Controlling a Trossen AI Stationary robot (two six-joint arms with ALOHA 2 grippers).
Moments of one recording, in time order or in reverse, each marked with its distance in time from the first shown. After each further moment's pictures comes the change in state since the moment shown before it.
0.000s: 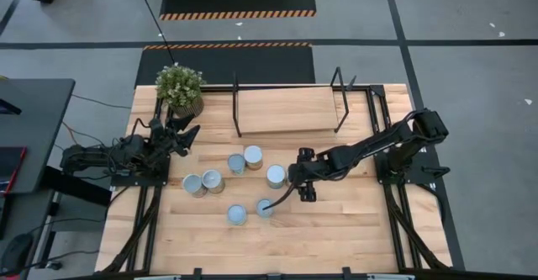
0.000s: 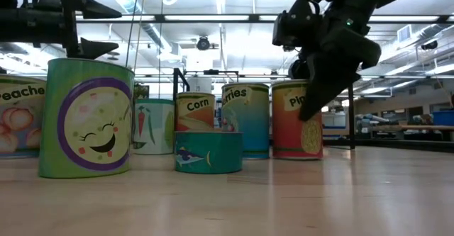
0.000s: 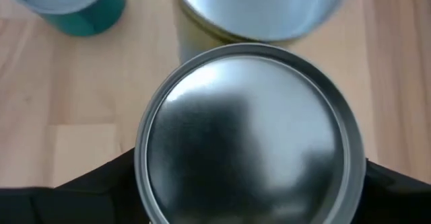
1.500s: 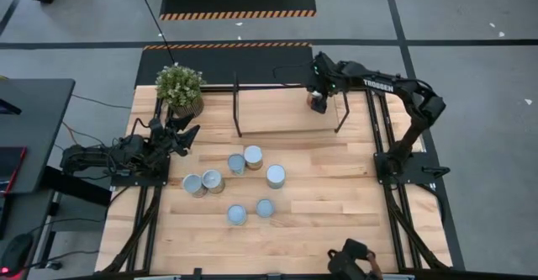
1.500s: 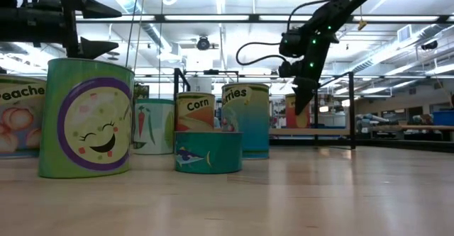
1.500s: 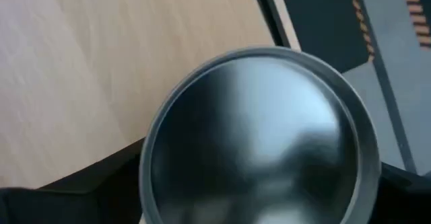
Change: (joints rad) left arm 0.000 0.000 0.000 0.007 0.000 0.010; right arm -0.979 0.030 0.261 -0.278 -0.148 -0.576
